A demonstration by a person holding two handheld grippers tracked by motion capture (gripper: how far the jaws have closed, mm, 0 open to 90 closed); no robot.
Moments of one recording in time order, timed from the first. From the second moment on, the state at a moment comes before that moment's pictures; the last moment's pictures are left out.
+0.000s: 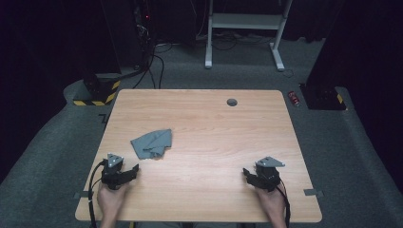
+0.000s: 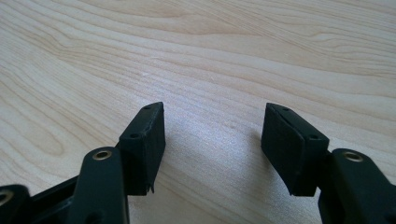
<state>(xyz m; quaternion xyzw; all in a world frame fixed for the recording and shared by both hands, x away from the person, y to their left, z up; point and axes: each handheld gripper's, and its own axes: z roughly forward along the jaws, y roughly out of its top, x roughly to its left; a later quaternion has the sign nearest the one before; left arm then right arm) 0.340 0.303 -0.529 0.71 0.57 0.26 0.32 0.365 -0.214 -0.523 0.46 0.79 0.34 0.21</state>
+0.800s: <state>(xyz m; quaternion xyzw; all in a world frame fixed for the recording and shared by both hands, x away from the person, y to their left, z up) 0.343 0.302 -0.529 0.71 0.57 0.24 0.33 0.366 -0.214 -0.523 0.46 0.79 0.34 0.21</state>
